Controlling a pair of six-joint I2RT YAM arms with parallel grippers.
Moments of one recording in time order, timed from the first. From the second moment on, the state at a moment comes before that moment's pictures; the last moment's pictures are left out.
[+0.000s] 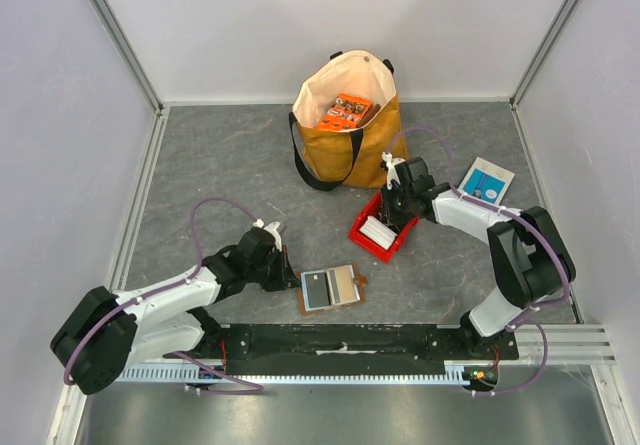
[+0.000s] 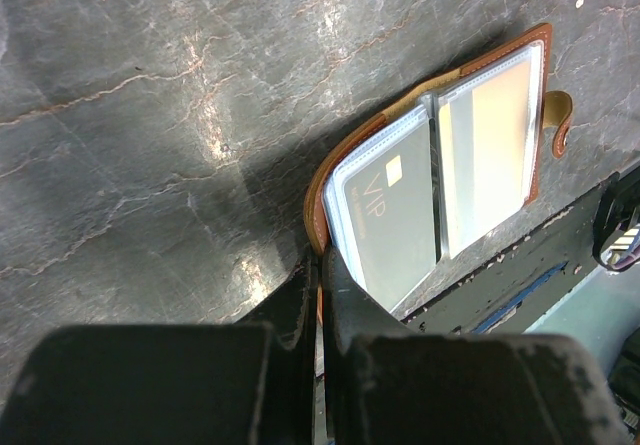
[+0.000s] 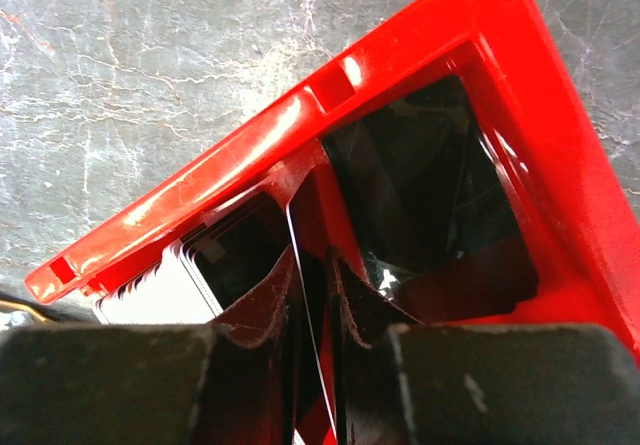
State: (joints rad) left arm -0.72 1.07 0.34 -0.15 0.21 -0.78; right arm 0.41 1.62 0.90 -0.25 -0.18 0.17
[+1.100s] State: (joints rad) left arm -0.72 1.00 0.35 -0.15 0.25 -0.78; right arm 1.09 1.06 0.60 -0.09 0.37 0.78
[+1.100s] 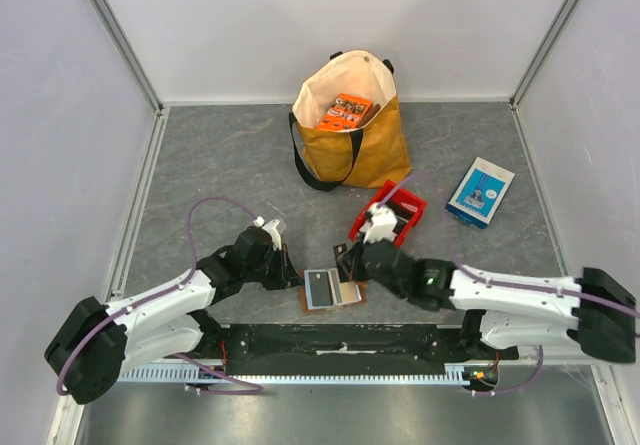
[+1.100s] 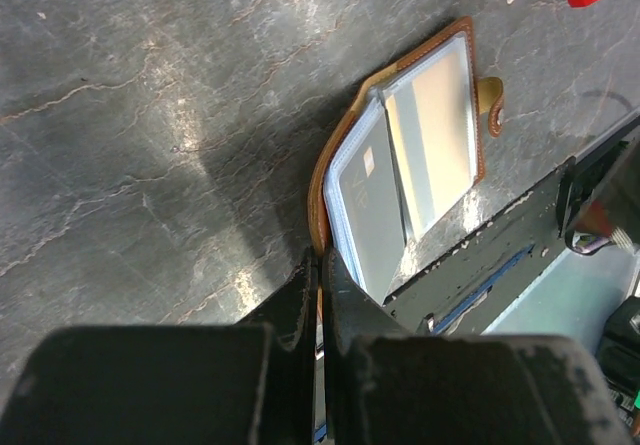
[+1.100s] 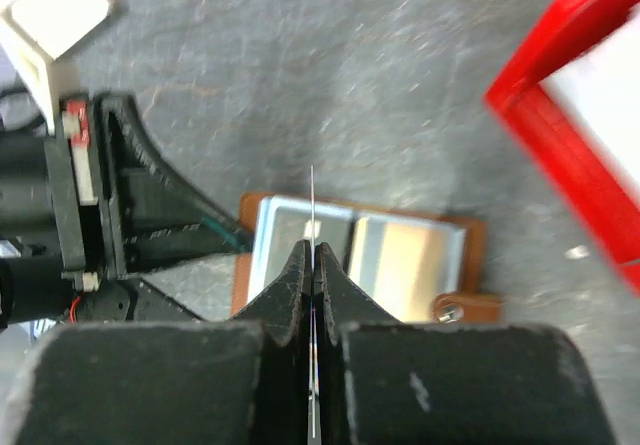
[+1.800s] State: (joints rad) left arm -0.72 0.93 0.35 -0.16 0.26 -0.79; right arm 1.53 1.52 0.81 0.02 0.93 0.98
